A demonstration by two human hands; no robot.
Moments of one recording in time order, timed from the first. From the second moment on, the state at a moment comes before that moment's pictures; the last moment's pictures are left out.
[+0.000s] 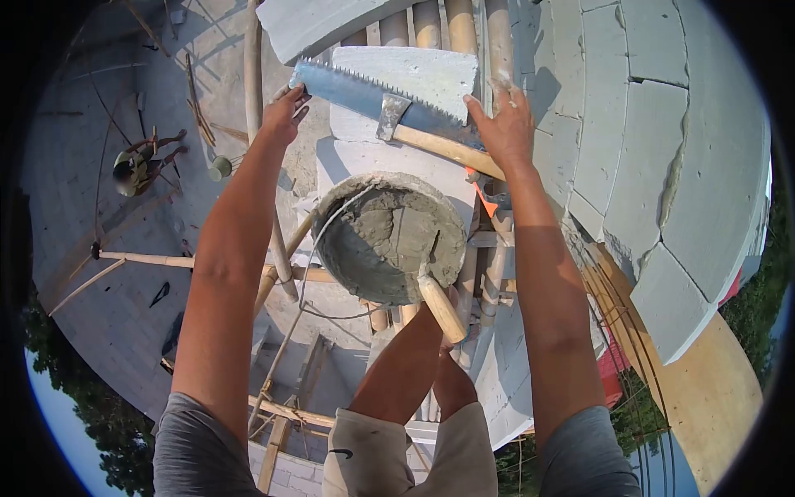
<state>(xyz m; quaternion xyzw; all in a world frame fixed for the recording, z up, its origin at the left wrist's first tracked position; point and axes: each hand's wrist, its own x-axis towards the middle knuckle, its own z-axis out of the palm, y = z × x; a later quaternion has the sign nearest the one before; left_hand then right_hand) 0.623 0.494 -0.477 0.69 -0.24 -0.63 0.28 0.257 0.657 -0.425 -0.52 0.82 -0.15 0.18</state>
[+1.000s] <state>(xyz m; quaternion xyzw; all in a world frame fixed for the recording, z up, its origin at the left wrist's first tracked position) 0.582 0.399 -0.432 0.71 -0.28 -0.61 0.19 0.287 0.433 -0.471 -0.03 0.57 -0.62 0.53</state>
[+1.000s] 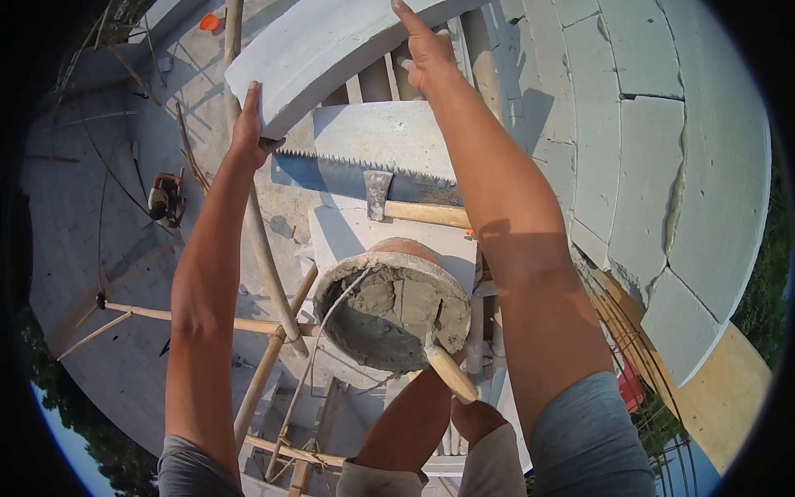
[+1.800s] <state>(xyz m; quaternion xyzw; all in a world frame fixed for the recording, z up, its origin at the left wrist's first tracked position) 0.550 0.638 -0.100 0.69 -0.25 -0.55 0.40 0.326 0.675 -0.225 0.25 0.45 -0.66 0.55</state>
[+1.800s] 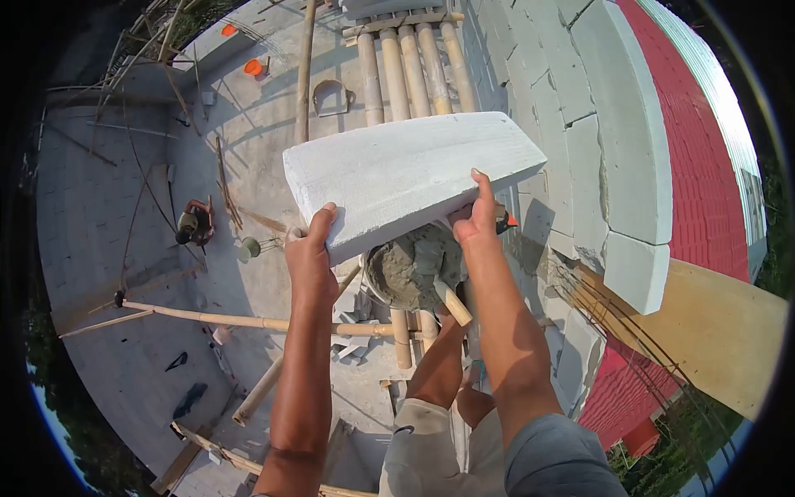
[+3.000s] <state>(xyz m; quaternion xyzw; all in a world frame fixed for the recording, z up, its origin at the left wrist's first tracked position) 0.516 1.045 0.108 0.59 -0.30 -0.74 -0.11 0.402 1.292 0.007 0.59 0.34 -0.69 0.25</state>
